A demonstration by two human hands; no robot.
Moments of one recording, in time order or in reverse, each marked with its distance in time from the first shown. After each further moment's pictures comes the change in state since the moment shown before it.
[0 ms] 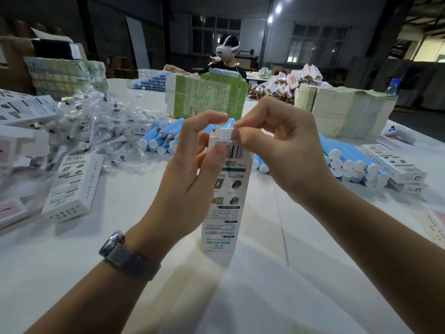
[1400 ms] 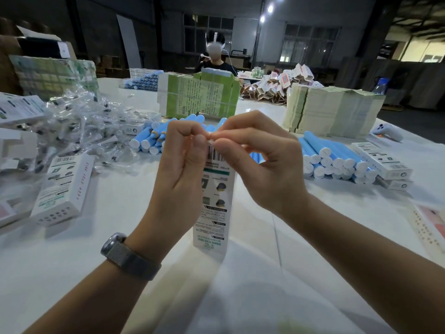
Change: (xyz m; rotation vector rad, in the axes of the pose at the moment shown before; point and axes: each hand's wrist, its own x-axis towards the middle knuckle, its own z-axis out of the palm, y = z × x) left_hand -0.001 0.003 0.011 -0.102 0.174 -0.058; right_hand -0.015 0.023 0.009 -0.202 0.041 -0.408
